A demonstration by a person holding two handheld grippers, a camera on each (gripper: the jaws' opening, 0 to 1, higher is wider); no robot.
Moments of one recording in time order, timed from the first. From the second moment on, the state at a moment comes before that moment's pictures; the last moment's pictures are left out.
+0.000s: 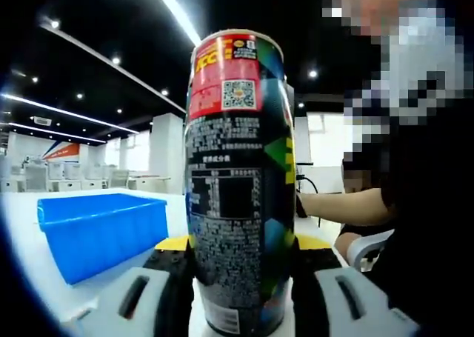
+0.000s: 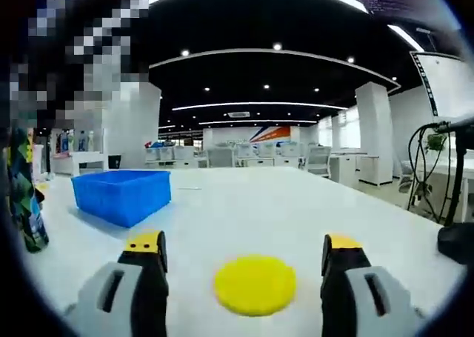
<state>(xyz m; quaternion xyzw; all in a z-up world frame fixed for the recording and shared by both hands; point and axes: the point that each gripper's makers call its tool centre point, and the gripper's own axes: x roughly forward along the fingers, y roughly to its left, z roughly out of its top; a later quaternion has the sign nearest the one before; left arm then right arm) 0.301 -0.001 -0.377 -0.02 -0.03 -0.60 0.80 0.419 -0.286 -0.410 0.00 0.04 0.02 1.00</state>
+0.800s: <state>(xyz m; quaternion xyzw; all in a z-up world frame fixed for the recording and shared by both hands) 0.299 -0.003 -0.377 -0.02 -0.03 -0.60 0.80 0.420 -0.279 -0.439 -0.03 0.10 0.02 0.99</state>
